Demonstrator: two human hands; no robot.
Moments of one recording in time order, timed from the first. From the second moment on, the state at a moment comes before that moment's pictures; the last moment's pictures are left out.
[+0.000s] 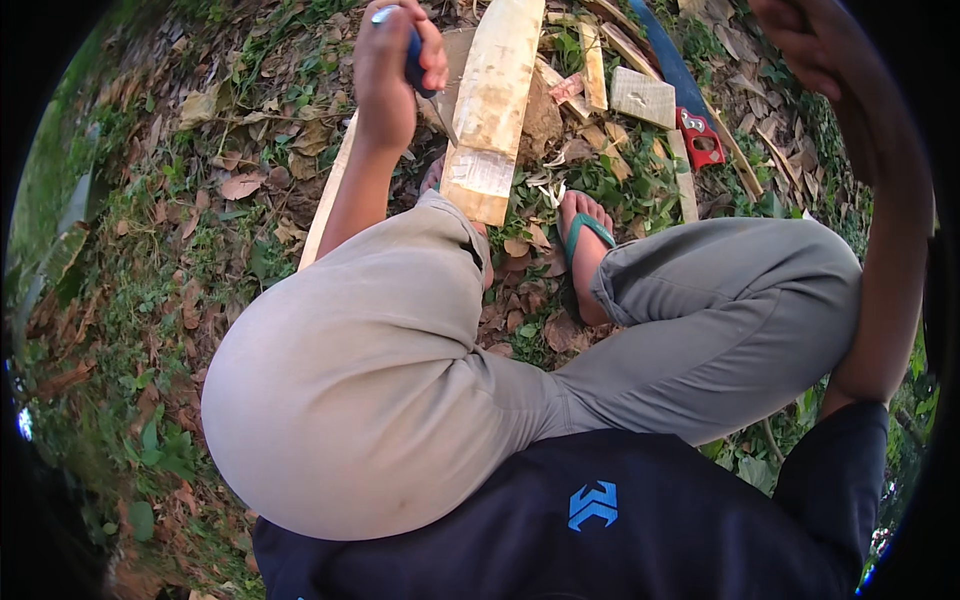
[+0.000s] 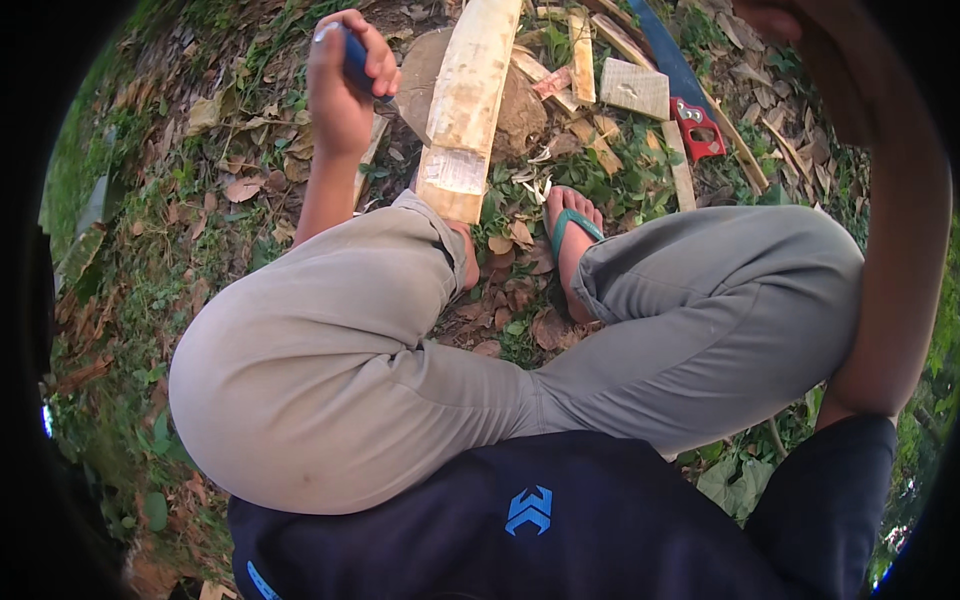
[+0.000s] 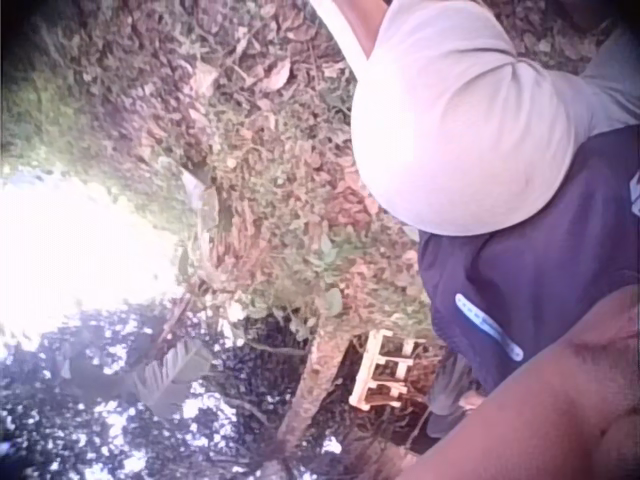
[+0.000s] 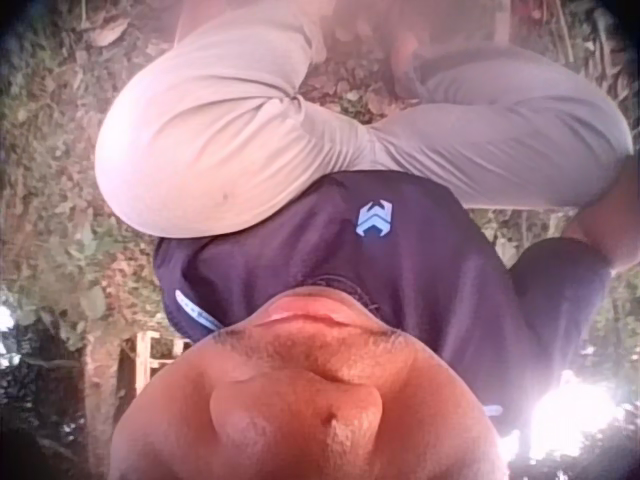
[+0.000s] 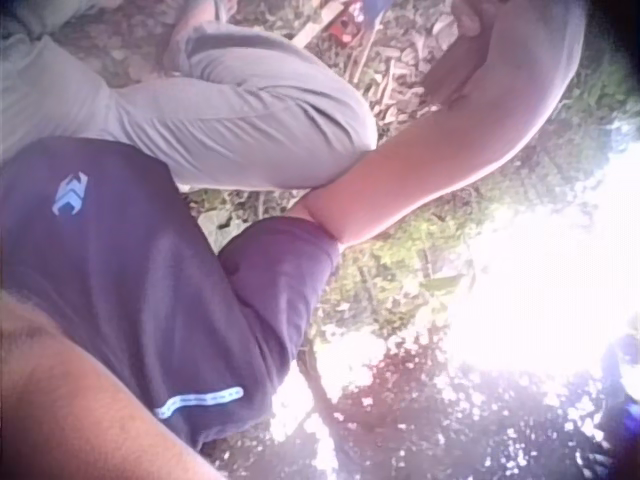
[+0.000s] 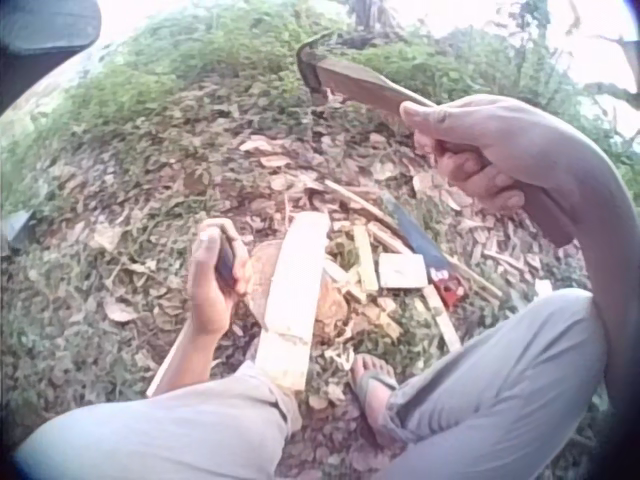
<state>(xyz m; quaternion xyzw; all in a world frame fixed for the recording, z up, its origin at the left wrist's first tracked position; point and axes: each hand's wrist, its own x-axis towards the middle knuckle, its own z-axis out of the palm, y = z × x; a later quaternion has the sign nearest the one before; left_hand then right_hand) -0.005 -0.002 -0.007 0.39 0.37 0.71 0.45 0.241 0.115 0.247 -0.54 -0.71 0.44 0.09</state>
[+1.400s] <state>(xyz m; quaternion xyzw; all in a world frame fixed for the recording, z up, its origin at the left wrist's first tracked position) 0.030 0.013 -0.014 0.48 0.37 0.67 0.43 0.253 0.140 0.221 -0.40 -0.85 0.35 0.06</state>
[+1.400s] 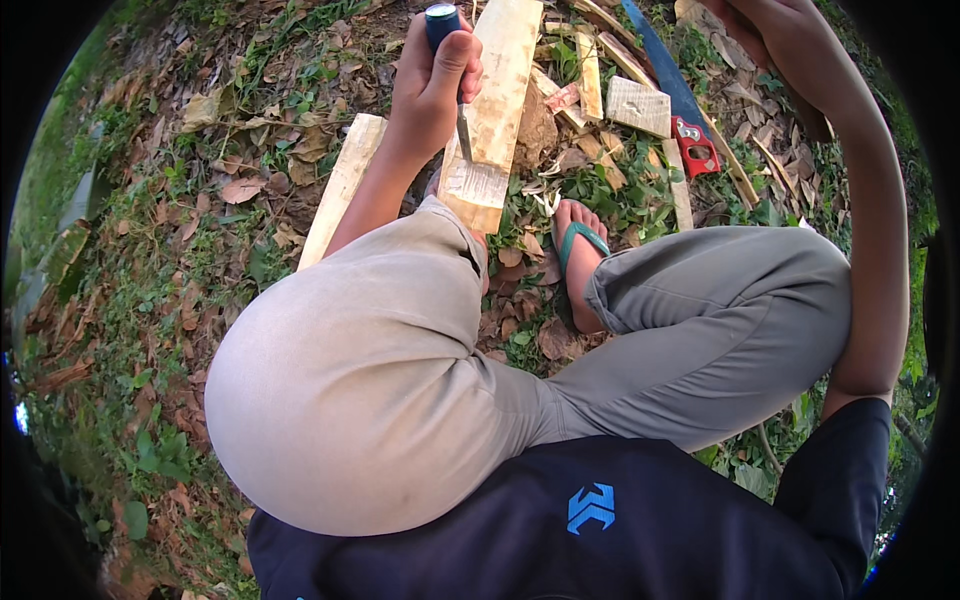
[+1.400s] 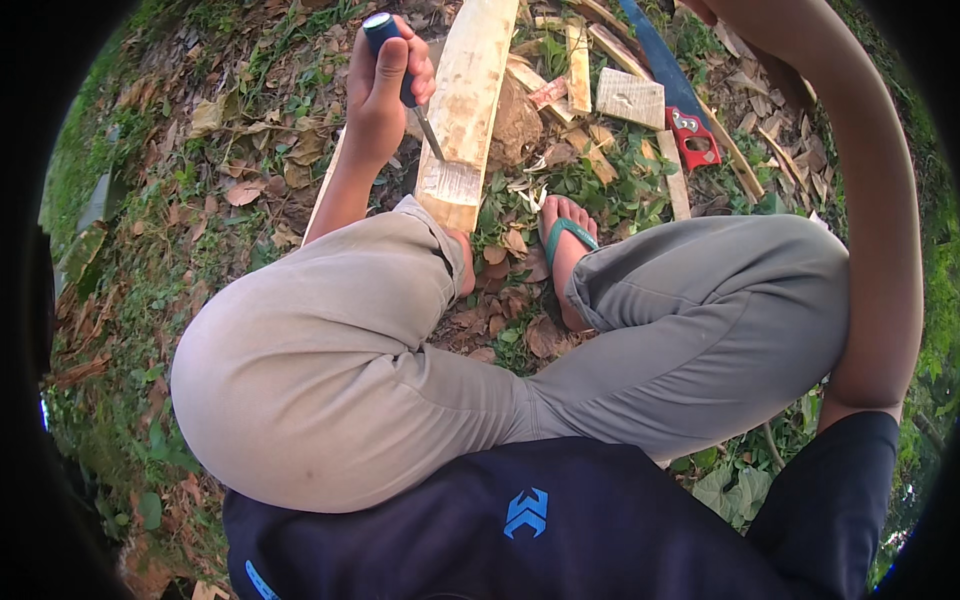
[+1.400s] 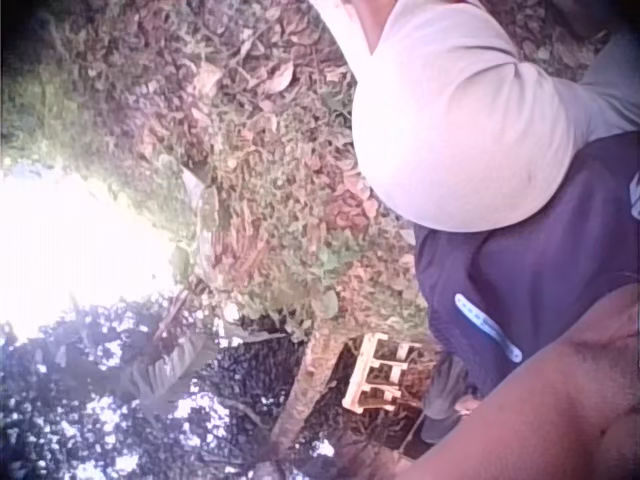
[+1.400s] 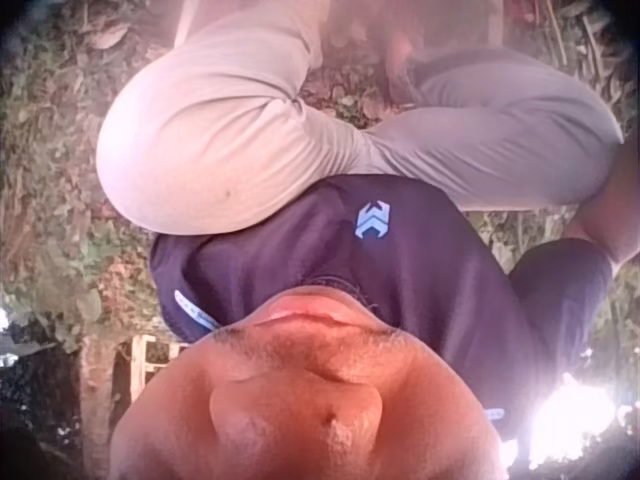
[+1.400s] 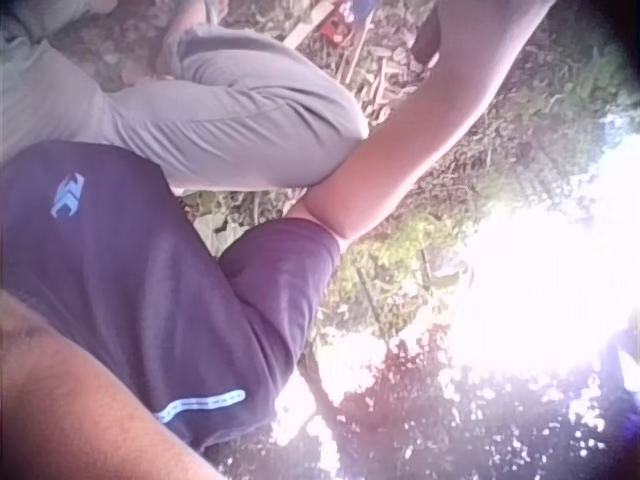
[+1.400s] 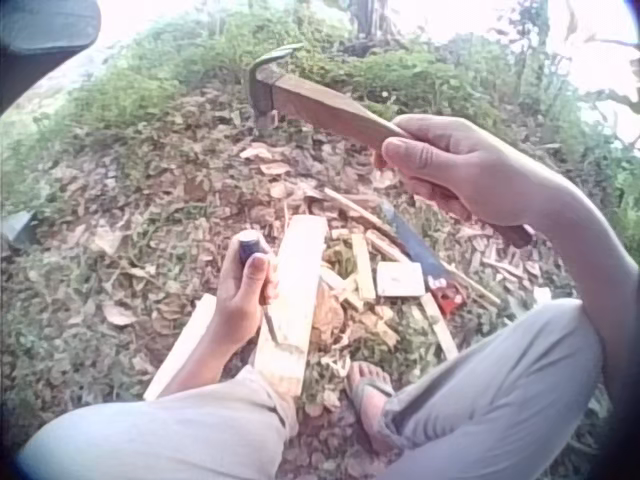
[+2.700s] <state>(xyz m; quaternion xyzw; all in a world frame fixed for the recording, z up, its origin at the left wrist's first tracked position) 0.036 0.017 0.006 0.35 0.46 0.71 0.40 0.160 0.247 -0.065 -0.37 -0.88 0.31 -0.08</state>
